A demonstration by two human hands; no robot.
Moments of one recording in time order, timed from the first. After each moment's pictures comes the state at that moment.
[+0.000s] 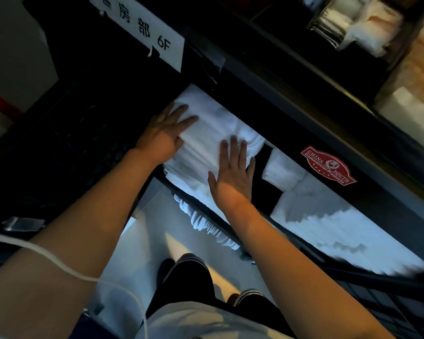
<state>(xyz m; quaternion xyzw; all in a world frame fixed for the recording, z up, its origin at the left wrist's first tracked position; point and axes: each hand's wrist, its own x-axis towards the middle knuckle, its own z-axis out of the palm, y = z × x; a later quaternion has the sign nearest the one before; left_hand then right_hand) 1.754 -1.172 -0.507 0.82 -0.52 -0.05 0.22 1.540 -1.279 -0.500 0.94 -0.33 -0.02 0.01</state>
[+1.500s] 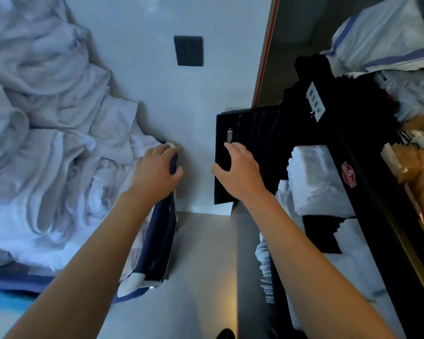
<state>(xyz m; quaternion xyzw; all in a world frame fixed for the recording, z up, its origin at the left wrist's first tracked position) 1.240 -0.915 -0.215 0.97 0.13 0.11 0.16 1.331 -1.116 -0.233 0.92 0.22 -0.01 -0.32</state>
